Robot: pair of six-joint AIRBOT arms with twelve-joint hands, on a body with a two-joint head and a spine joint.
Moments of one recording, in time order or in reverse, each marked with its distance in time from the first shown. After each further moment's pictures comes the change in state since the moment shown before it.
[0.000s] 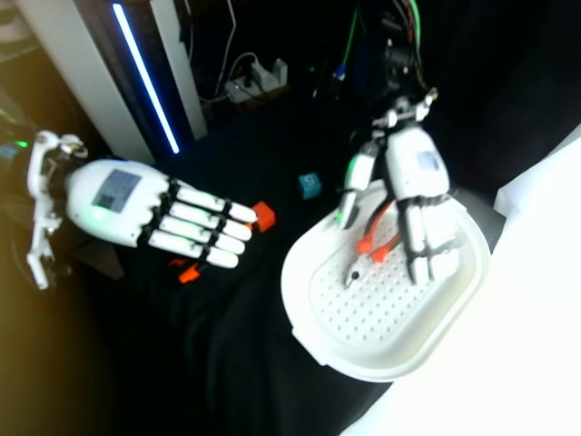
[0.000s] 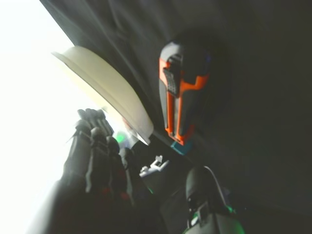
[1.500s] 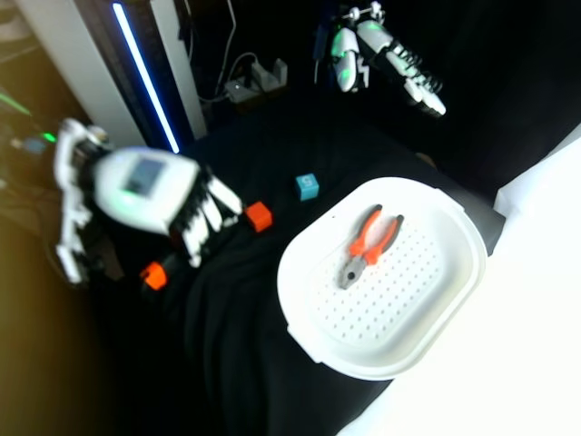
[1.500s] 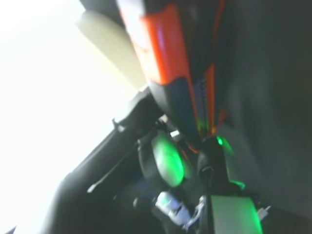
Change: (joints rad) left arm 0.681 0.381 -0.544 0.061 -1.044 -0.351; right arm 0.099 -0.036 -0.006 -0.006 0.068 -0.082
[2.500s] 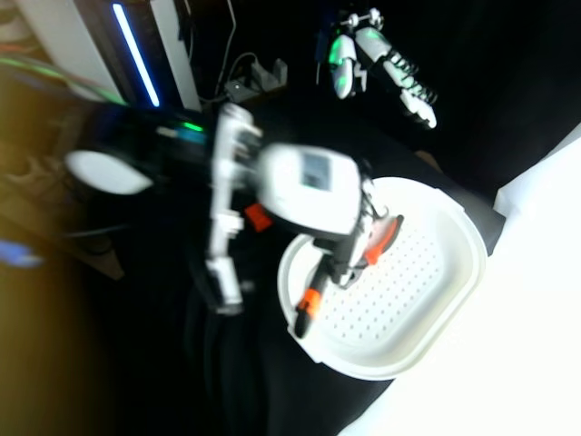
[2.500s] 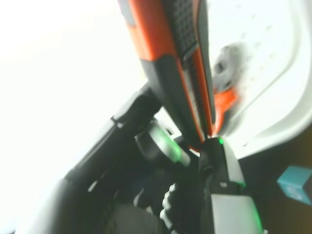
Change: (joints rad) left arm 0.008 -0.035 0.018 0.003 0.031 -0.023; right arm 0.488 -0.526 0.581 -0.127 -0.676 0.002
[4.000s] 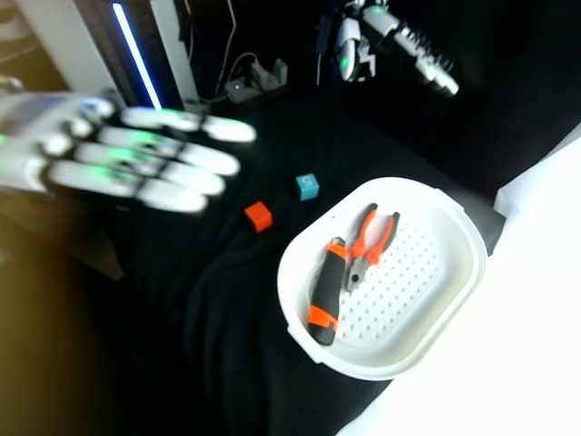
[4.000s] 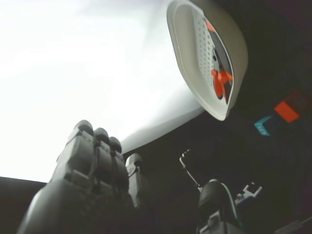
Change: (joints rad) left arm 0.048 0.121 -0.056 -0.004 -0.146 0.022; right arm -0.574 0.787 -0.714 0.225 0.974 0.021
